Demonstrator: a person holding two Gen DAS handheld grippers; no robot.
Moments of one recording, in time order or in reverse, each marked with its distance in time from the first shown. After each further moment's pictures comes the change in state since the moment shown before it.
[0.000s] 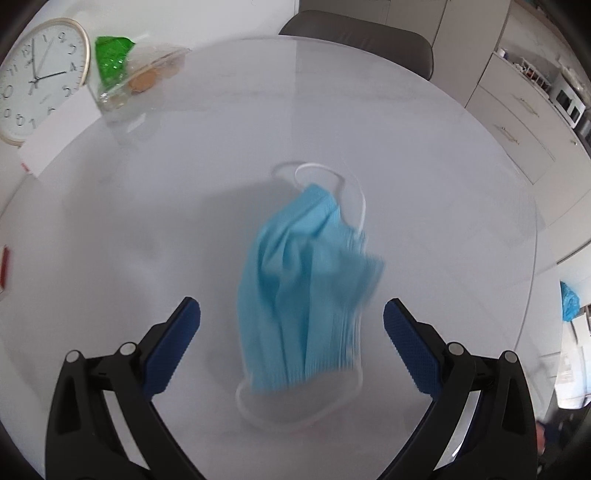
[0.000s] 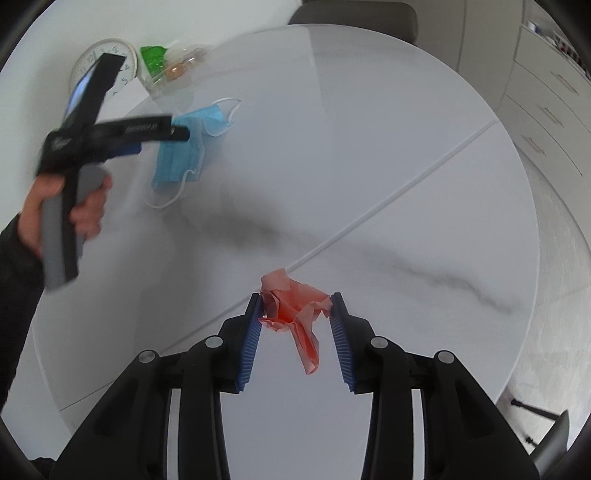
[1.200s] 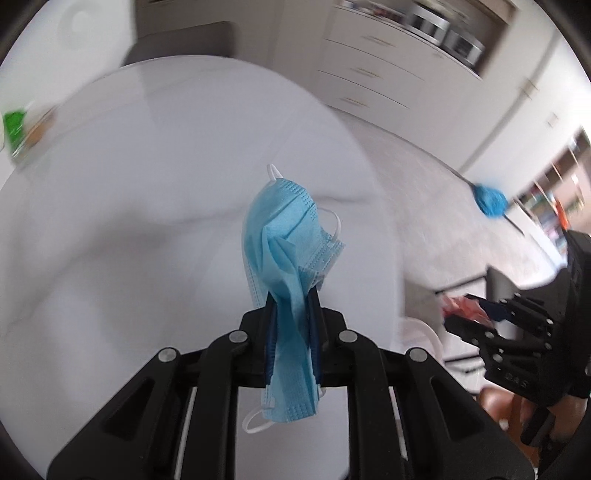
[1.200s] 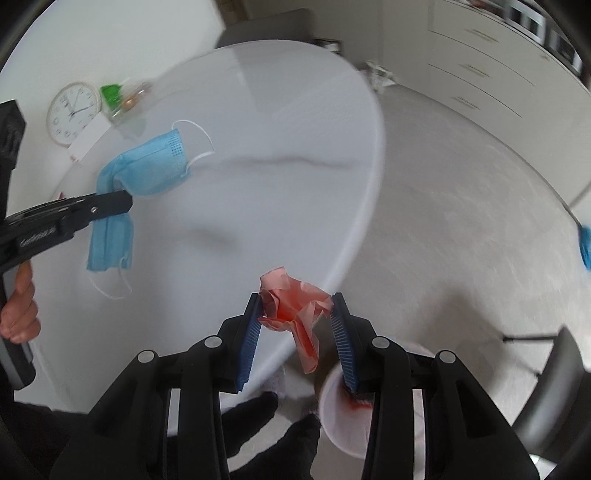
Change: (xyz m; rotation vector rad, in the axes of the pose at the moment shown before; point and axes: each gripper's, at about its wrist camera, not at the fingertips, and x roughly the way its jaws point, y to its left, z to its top) left arm -0.171 -0.209 -0.201 0.374 0.029 -0.319; right arm -0.113 -0.096 -0.154 0.215 -0.067 -0.119
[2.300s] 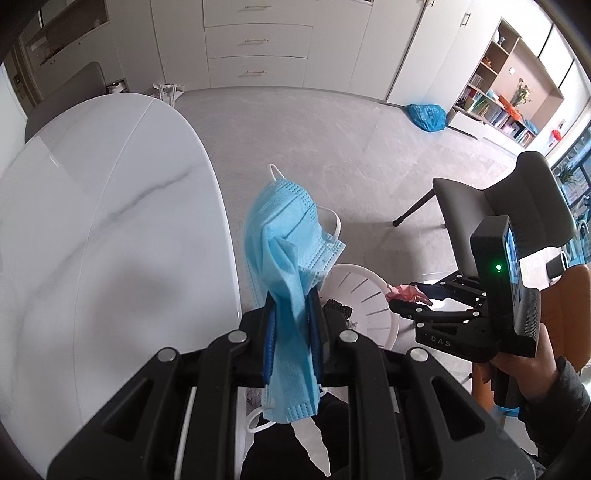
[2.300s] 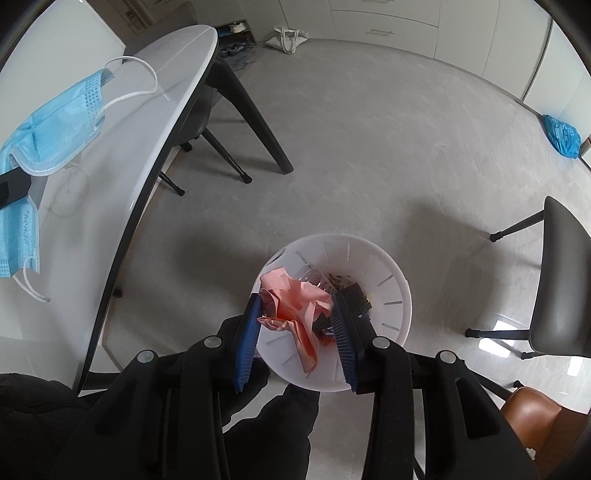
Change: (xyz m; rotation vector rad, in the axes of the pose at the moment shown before) left arm 0.008 -0.156 -0.037 0.352 0.090 -0.087; right arm 0.023 -0.114 -0.120 0.280 0.076 -0.040
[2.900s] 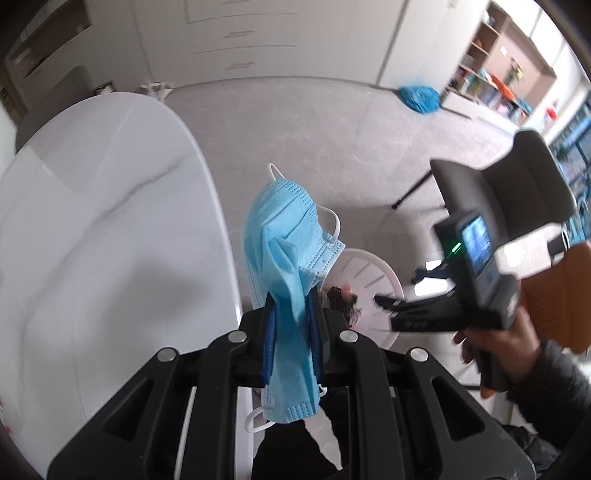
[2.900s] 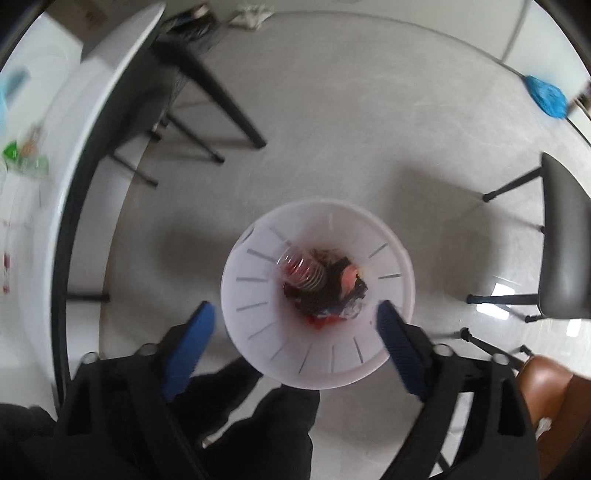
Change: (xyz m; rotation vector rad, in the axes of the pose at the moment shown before) left arm 0.019 -0.016 0.003 0.083 0.056 -0.003; right arm 0.031 -0.034 -0.010 0.141 0.054 -0.073
